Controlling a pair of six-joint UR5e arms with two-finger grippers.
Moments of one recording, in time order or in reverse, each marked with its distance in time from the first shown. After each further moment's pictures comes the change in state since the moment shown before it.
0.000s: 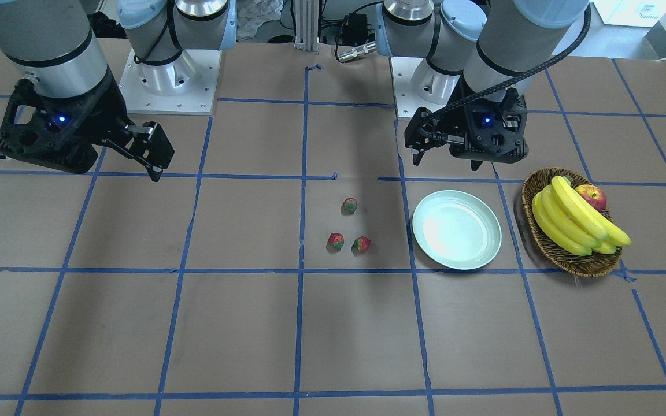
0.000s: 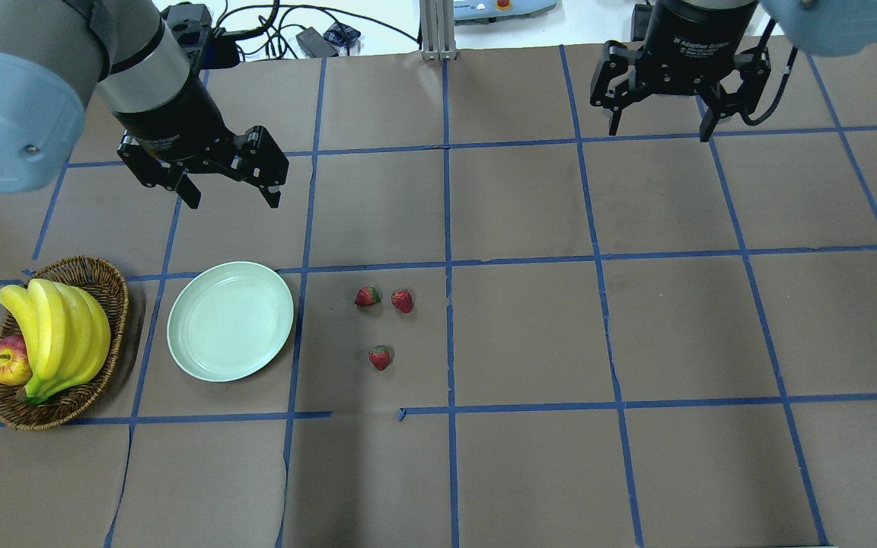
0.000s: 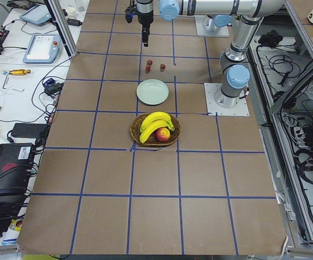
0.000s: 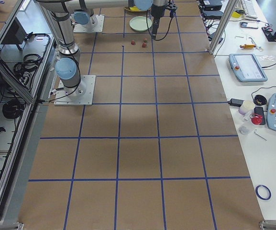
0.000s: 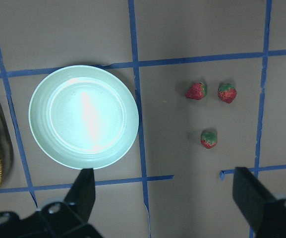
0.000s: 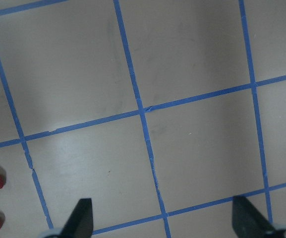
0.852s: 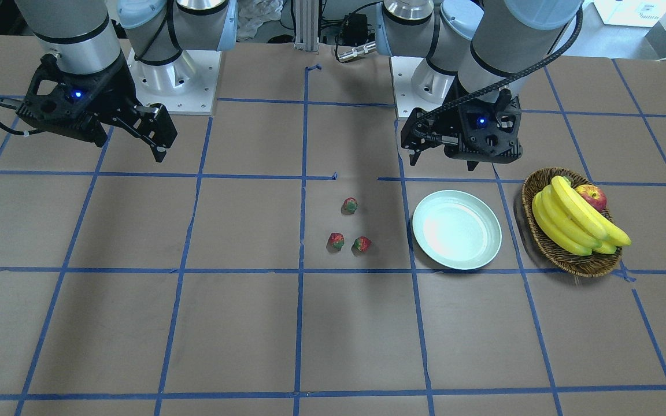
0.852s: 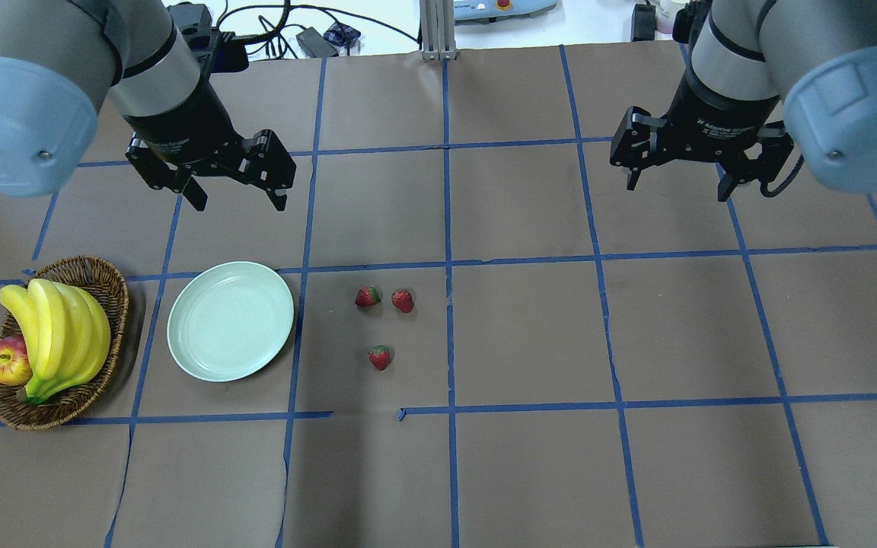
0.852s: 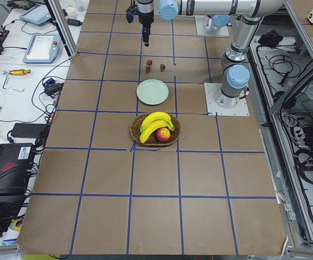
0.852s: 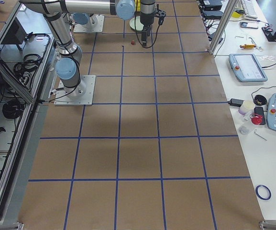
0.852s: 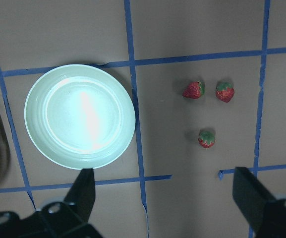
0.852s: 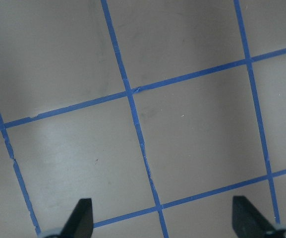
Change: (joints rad) left arm -0.008 0.000 -0.003 0.002 0.003 -0.006; right arm -0.015 -0.150 0.233 -0.141 -0.009 -0.006
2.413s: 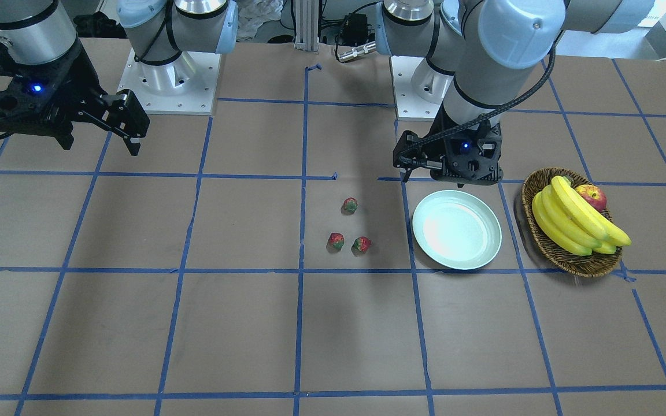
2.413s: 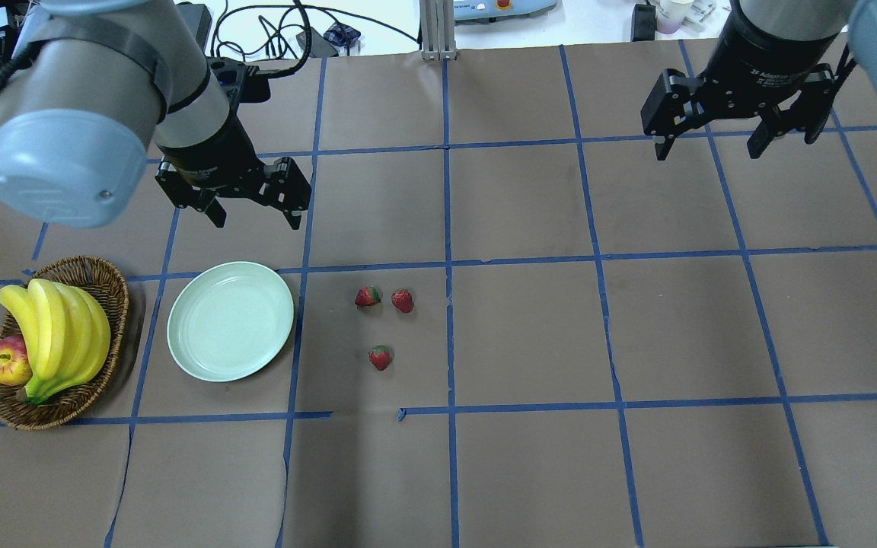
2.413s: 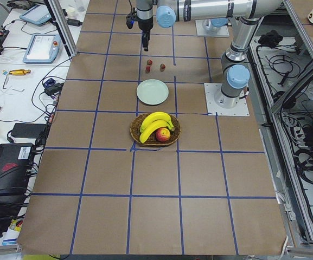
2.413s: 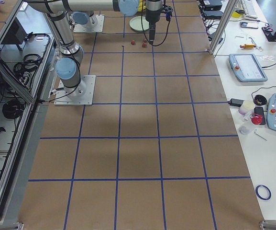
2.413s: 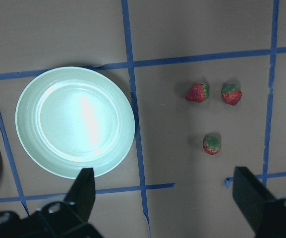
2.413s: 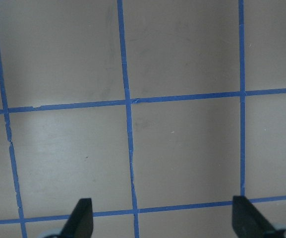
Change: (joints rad) left arm -0.016 -0.033 -0.112 0.147 0.029 0.001; right arm -0.059 0.026 -0.098 0.088 0.026 -0.230
